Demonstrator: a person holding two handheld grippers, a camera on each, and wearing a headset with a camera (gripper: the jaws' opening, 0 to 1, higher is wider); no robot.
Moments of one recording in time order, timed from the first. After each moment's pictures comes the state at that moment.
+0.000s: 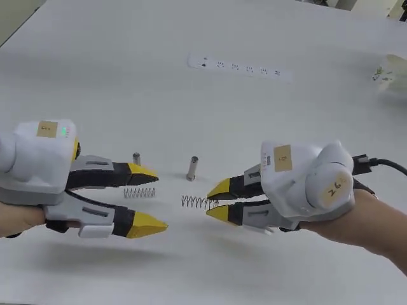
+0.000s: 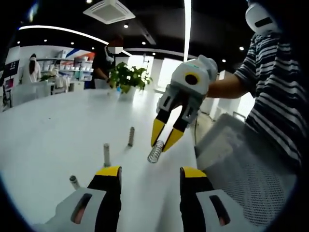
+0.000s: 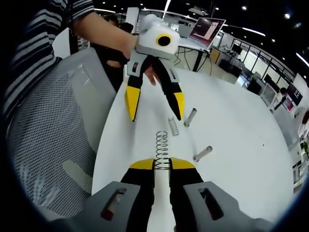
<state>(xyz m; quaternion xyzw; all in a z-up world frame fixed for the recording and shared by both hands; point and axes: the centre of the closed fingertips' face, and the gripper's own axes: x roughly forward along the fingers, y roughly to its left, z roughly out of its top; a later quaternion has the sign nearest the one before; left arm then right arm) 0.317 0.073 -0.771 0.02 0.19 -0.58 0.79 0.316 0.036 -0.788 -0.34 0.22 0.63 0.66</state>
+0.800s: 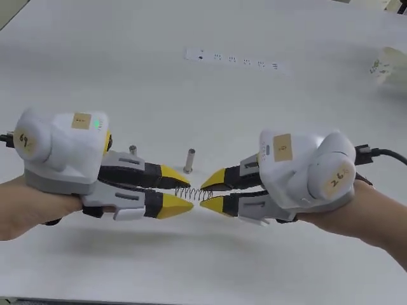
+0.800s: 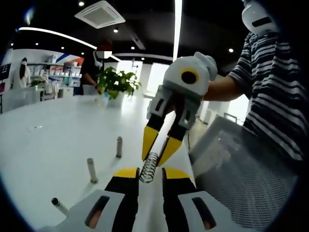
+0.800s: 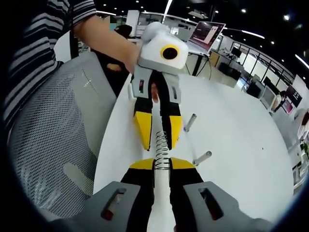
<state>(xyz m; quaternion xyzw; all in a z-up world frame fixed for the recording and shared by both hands) 0.315 0.040 -0.769 0.01 0.16 -0.62 0.76 0.313 0.041 -0.781 -0.33 0.21 0.63 0.67</state>
